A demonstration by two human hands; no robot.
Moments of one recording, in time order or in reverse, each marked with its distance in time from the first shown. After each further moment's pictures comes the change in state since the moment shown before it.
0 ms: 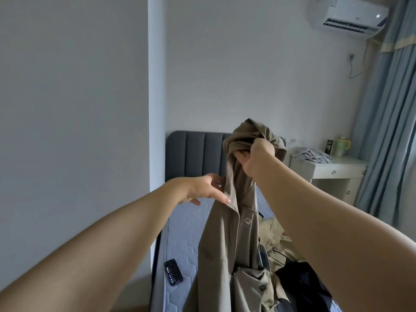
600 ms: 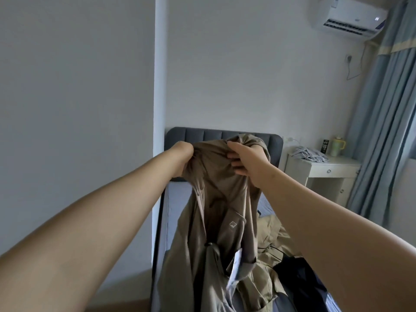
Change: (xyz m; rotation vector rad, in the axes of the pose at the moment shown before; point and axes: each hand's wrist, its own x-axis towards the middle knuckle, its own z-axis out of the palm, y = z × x) left_hand -0.024 0.010 -0.055 -0.575 0.528 -0.113; right_hand -0.017 0.030 -0.005 -0.888 -0.167 -0.176
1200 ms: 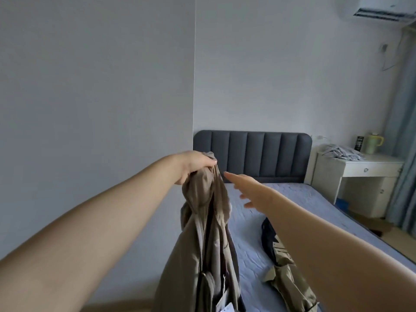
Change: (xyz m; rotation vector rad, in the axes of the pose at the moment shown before) left_hand -0.034 -0.017 -0.123 0.292 -0.202 -0.041; right_hand -0.053 0.023 0.116 -0.287 -0.353 0.185
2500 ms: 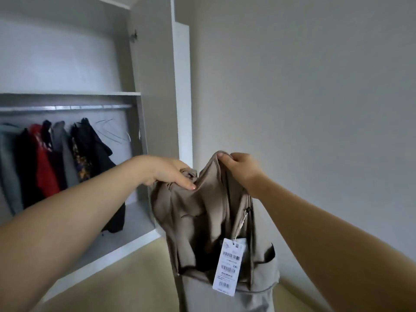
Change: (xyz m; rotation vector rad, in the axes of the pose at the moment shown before) left_hand -0.437 -0.238 -0.326 0.121 0.517 -0.419; right_hand -0.219 -0.194 0.455 0.094 -0.618 -0.761
